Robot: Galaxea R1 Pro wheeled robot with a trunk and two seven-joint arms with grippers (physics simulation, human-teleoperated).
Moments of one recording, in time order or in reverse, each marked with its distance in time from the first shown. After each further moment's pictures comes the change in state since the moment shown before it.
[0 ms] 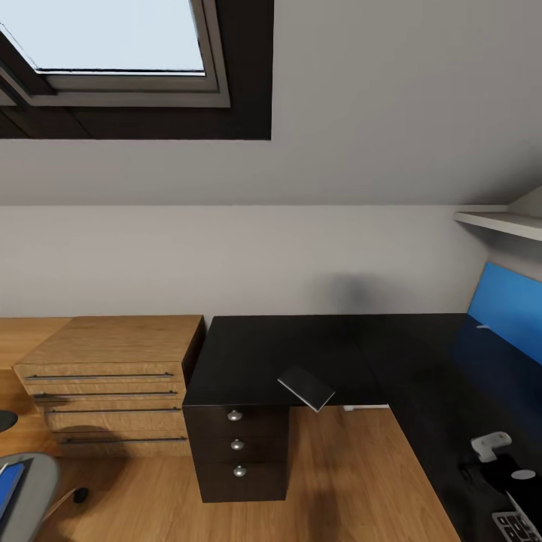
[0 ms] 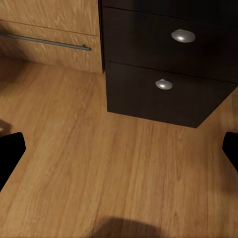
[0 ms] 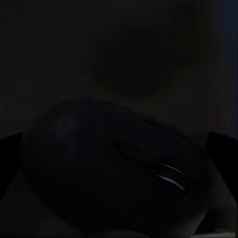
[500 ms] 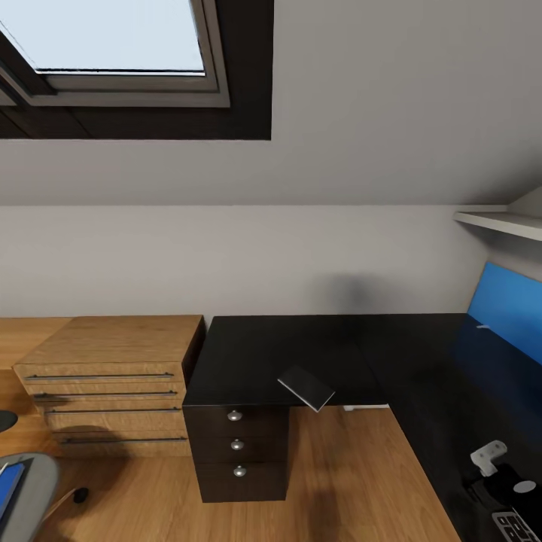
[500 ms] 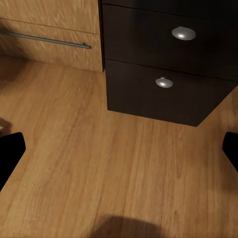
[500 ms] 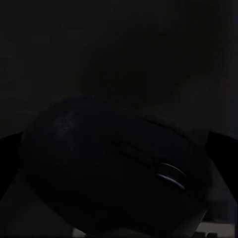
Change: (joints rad) left arm 0.000 0.000 -0.001 0.006 0.002 -0.001 0.000; right arm 0.000 -0.004 0.007 0.067 0.146 -0.051 0.019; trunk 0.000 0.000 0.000
